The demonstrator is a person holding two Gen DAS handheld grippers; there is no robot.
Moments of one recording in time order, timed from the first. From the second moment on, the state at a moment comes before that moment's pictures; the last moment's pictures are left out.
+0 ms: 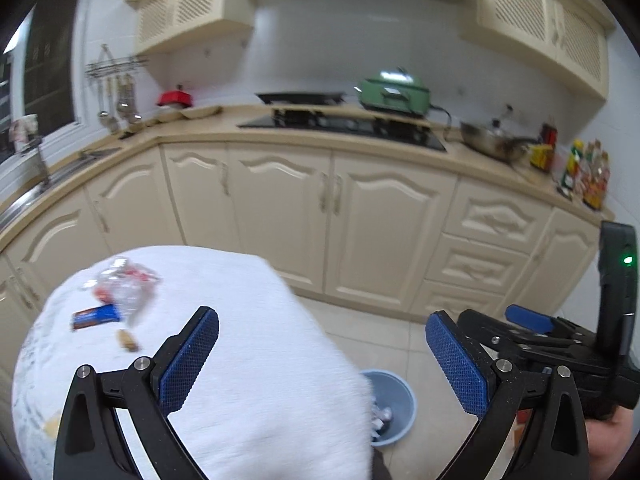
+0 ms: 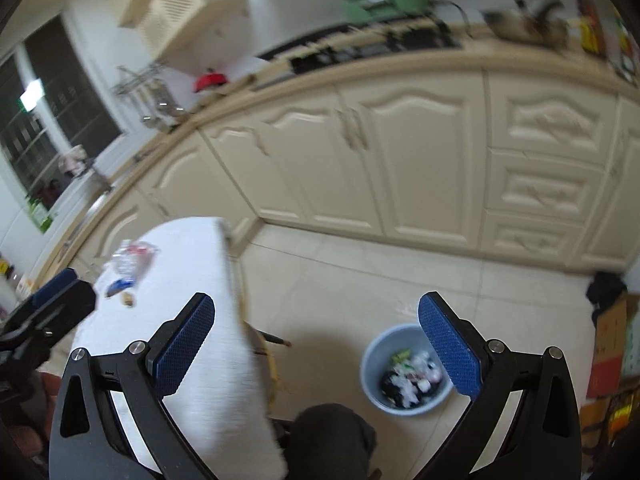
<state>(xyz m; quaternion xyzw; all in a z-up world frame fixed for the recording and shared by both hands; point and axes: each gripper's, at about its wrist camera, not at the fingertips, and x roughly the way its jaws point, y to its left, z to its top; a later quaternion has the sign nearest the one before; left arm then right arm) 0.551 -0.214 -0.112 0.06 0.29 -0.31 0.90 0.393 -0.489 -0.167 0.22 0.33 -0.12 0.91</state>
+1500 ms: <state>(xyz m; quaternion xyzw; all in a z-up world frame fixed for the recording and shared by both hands) 0.580 0.042 -0.201 0.02 0.40 -0.13 0.91 0.537 -0.237 -0.191 0.06 0.41 0.06 0.91</state>
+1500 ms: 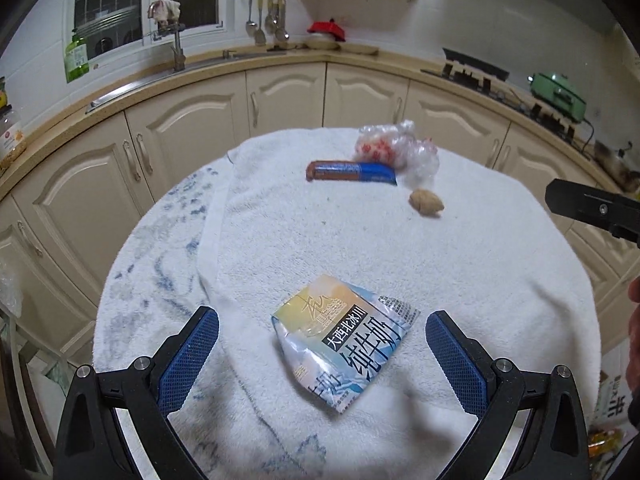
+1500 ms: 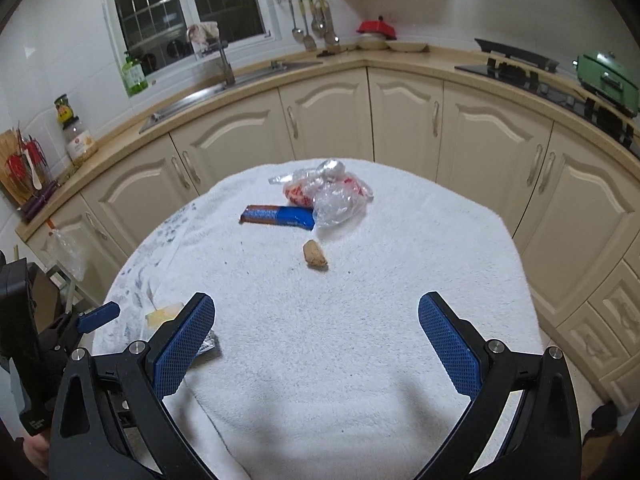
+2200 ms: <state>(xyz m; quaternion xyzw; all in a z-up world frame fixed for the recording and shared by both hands) 0.643 0.018 -0.244 0.03 0.41 -0.21 0.89 0.647 -0.224 -0.280 0.03 0.49 0.10 0.87</state>
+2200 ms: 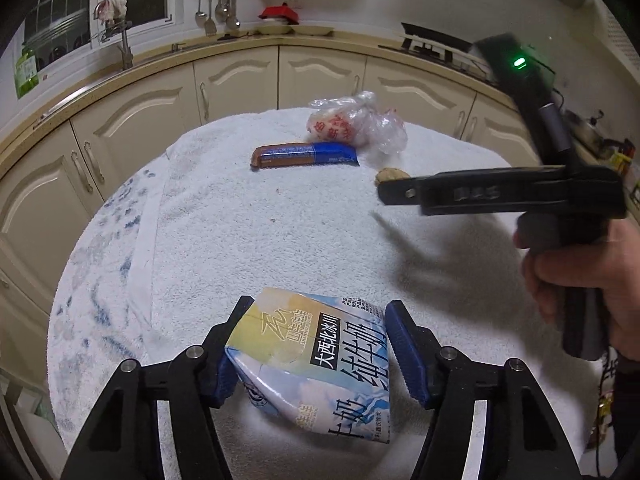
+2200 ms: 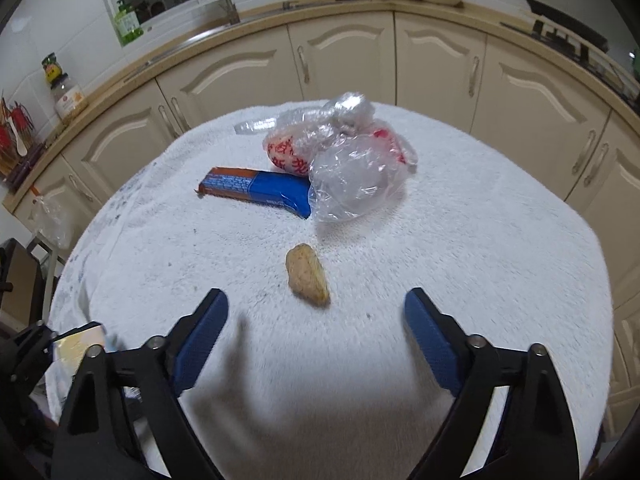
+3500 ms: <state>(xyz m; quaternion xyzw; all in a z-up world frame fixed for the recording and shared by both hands) 0.597 0.011 -0.198 0.03 0.38 -0.20 0.90 0.572 -0.262 -0.246 0.05 0.46 0.12 0.88</state>
